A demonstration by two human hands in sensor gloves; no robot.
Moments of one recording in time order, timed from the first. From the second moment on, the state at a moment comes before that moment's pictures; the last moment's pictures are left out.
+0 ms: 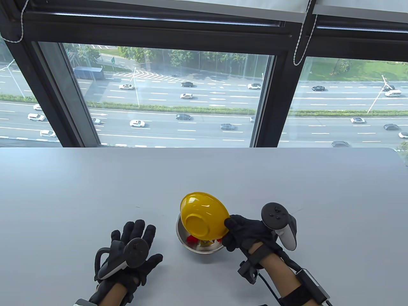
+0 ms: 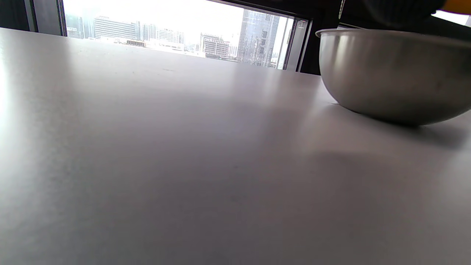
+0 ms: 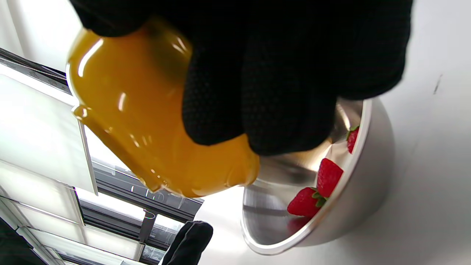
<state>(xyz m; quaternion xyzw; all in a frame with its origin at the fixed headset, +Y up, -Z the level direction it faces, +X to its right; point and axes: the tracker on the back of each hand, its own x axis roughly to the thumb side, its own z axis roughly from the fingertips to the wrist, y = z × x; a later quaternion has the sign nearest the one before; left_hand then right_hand) -0.218 -0.749 -0.300 -0.06 -0.10 0.07 0.99 0.144 -0.699 -0.362 0.13 0.14 0.83 0.53</state>
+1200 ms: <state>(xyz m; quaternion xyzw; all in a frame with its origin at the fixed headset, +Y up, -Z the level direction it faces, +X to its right) -0.217 -0.750 -0.301 -0.06 -0.10 0.07 0.99 0.202 -0.677 -0.368 0.13 0.09 0.75 0.64</state>
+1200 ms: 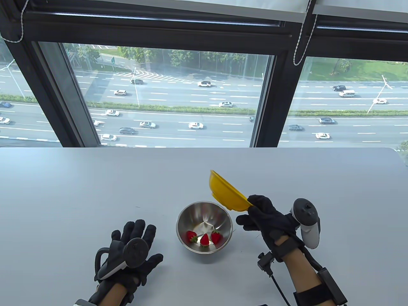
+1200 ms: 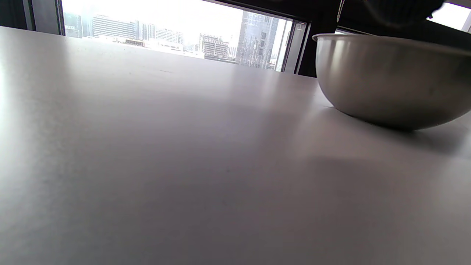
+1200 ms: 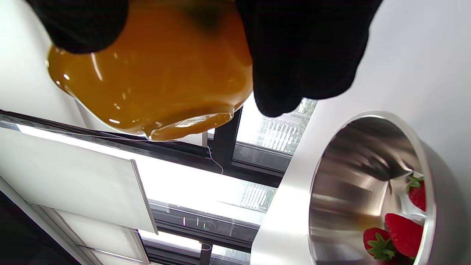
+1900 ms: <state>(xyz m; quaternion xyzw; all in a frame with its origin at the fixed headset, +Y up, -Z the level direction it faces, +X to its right) -0.216 -0.751 -0.300 -0.07 -0.11 0.07 0.99 0.297 -0.669 -0.372 0.04 0.00 0.68 0.73</state>
